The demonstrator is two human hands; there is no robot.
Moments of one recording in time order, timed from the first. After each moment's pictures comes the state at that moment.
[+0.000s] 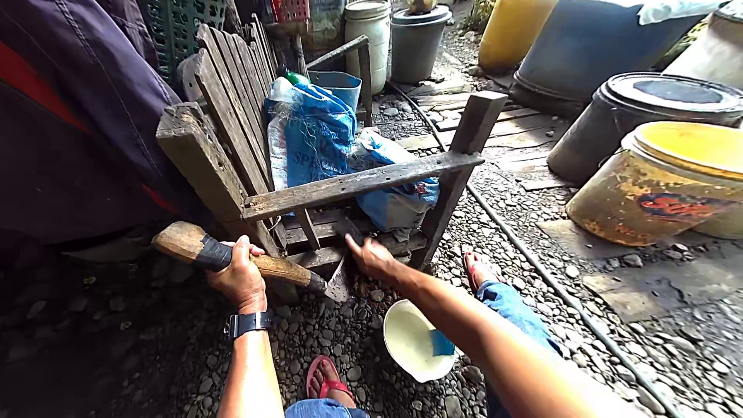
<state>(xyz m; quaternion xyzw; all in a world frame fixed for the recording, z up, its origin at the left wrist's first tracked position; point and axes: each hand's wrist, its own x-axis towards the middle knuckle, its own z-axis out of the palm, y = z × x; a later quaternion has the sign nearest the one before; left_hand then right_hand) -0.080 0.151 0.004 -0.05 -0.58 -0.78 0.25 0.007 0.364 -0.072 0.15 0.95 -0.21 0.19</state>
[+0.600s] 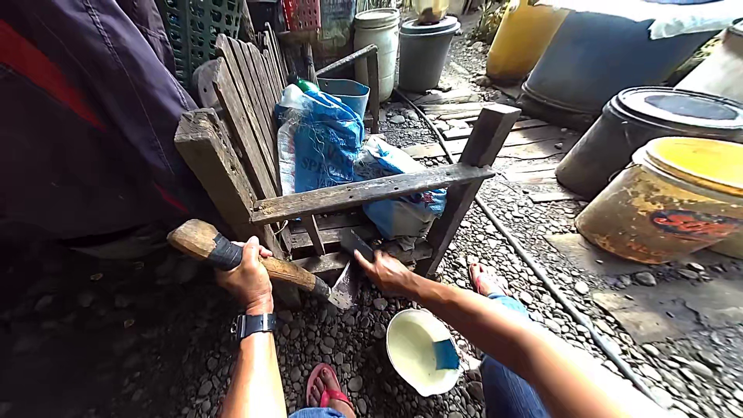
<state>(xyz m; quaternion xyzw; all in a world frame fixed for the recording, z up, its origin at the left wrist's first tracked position) -0.084 0.155 0.008 -0.06 -0.57 -0.78 0.26 0.023 0.380 -0.081 0.08 0.96 -0.18 0.21</state>
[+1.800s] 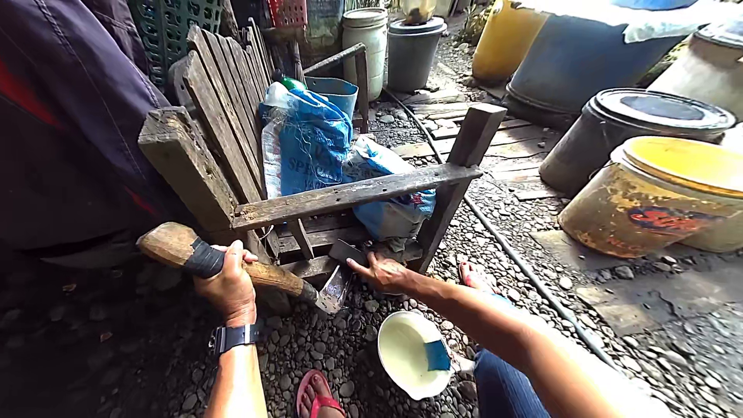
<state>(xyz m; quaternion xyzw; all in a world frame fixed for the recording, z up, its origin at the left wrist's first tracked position) -0.088 0.156 0.007 -0.09 -0.58 -0.77 0.25 0.026 0.402 -0.083 0.02 0.96 -0.16 0.21</state>
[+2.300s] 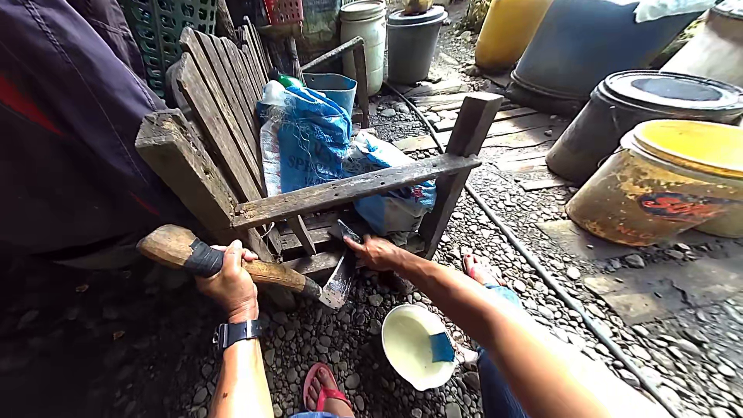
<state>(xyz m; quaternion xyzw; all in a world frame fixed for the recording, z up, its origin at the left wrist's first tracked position) -0.084 0.156 0.007 -0.07 -0.57 -0.78 0.25 -0.002 0.408 -0.070 0.05 0.96 -0.18 0.21</state>
